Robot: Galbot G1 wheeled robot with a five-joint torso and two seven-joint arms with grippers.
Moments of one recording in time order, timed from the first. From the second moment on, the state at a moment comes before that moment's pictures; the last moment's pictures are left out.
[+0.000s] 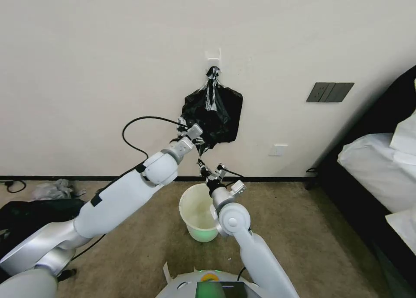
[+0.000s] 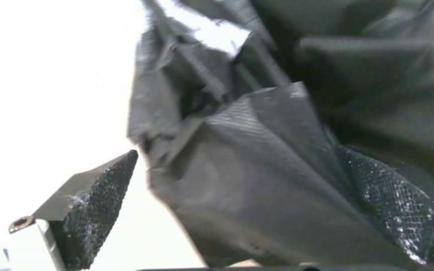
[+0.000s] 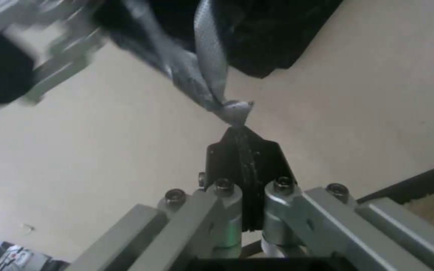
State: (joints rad) left arm 0.39 -0.87 0.27 -1.99 -0.17 0.60 -0.21; right arm -1.08 1.44 0.01 2.02 1.09 -0.07 0.40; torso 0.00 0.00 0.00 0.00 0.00
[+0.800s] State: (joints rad) left arm 0.53 -0.89 0.14 -1.99 -0.19 0.56 -0.34; right arm -1.20 1.32 0.03 2.08 0.53 -0.04 0.19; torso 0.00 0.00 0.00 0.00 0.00
